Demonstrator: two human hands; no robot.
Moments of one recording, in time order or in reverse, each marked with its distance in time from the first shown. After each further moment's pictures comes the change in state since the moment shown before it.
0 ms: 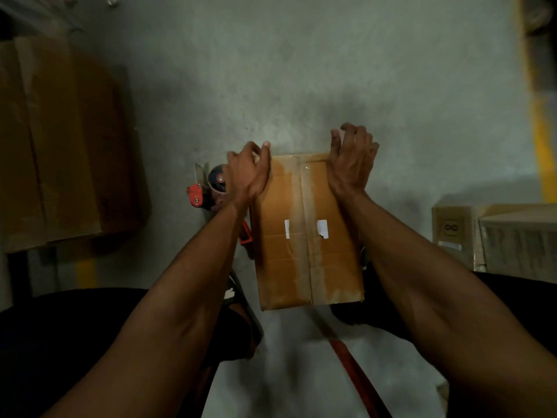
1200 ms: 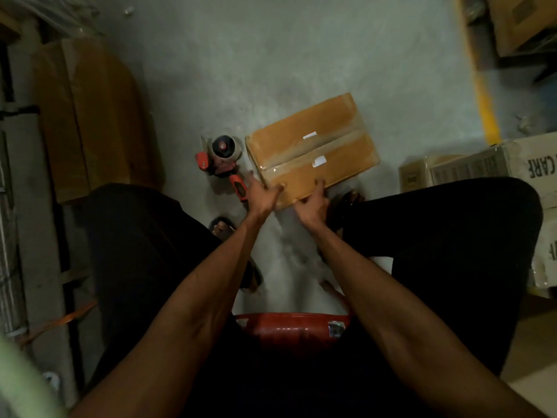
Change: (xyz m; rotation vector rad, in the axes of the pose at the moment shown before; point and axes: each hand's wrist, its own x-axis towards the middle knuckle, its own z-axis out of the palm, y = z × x) left_hand -0.194 0.012 -0.005 -0.412 -0.142 -0.335; right_hand -0.228 -0.003 -0.092 0.426 -0.468 0.518
